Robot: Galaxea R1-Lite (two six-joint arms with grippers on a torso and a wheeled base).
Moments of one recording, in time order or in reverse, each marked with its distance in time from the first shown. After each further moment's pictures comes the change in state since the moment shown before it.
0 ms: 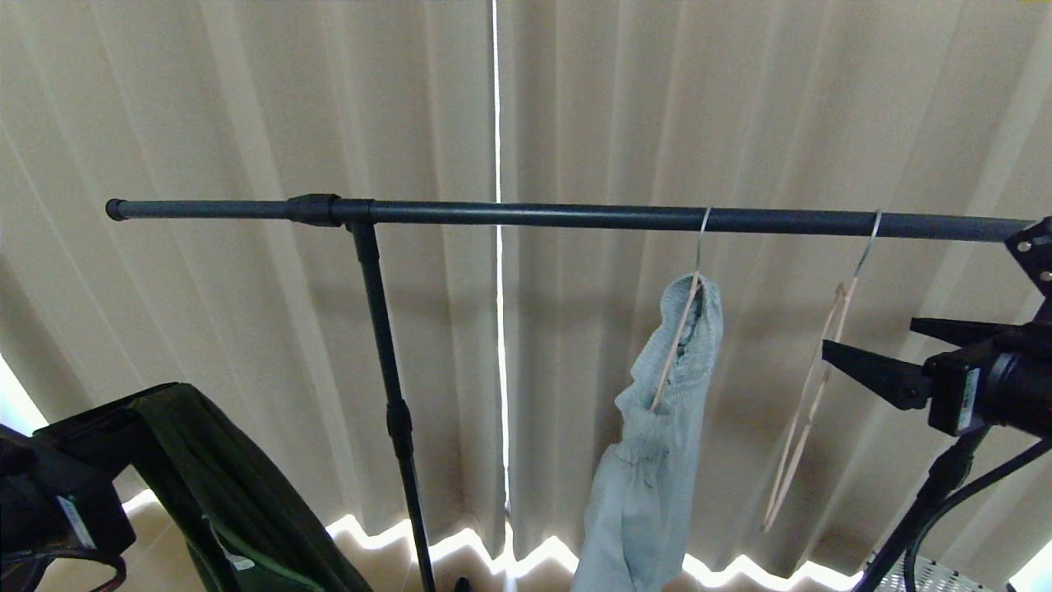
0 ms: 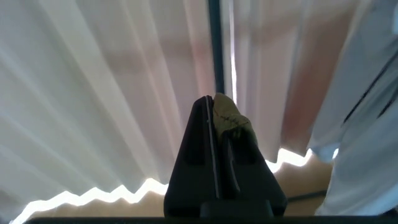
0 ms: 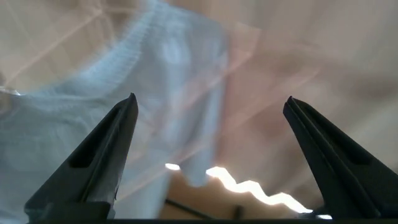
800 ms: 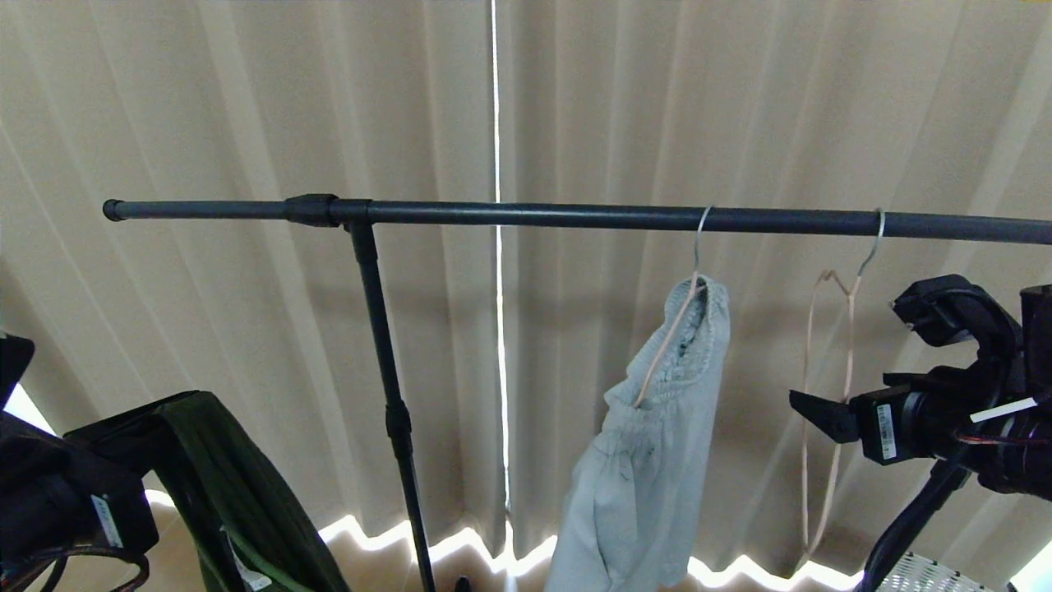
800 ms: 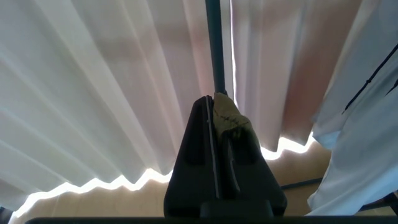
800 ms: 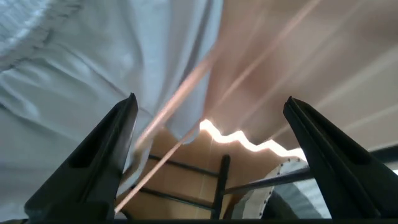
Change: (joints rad) left arm 0.000 0.036 0.004 -0.001 0.000 0.000; right arm 0.063 0.150 0.028 0.046 -0.215 0.052
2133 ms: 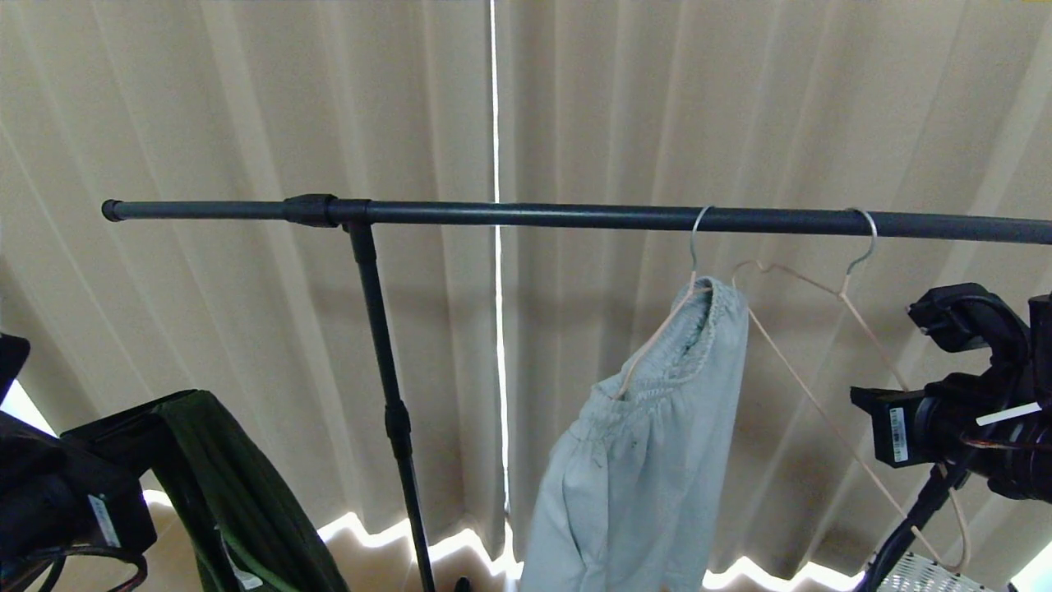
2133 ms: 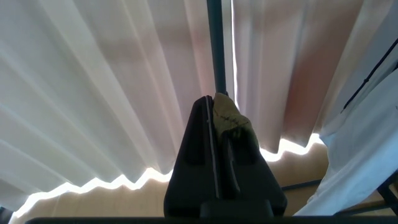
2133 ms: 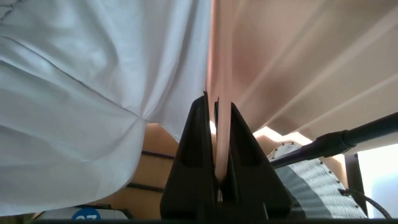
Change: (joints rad) left arm 0.001 -0.004 0.000 0.000 0.000 0.000; right arm -0.045 -0.007 0.025 -0.005 -0.017 0.022
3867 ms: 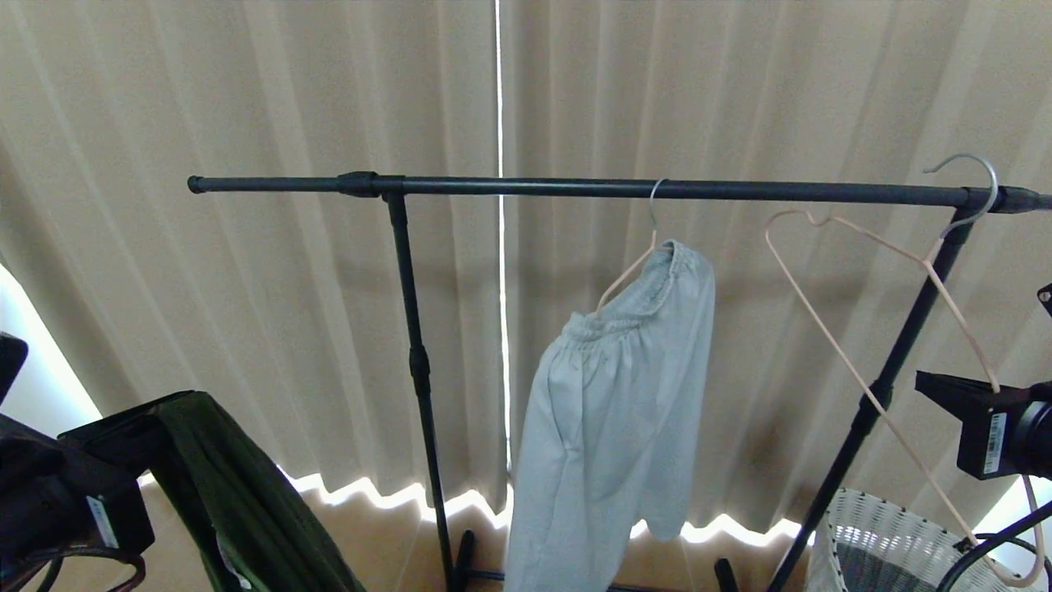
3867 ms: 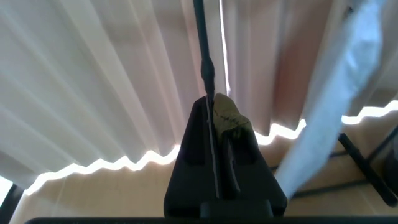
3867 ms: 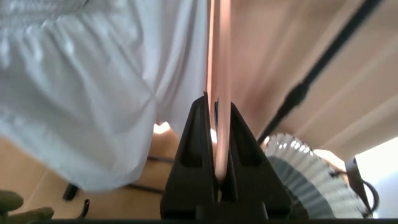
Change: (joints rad) left arm 0.008 -0.002 0.005 -0.002 0.001 0.006; right arm 0.000 -0.224 0.050 0.003 0.011 -0.011
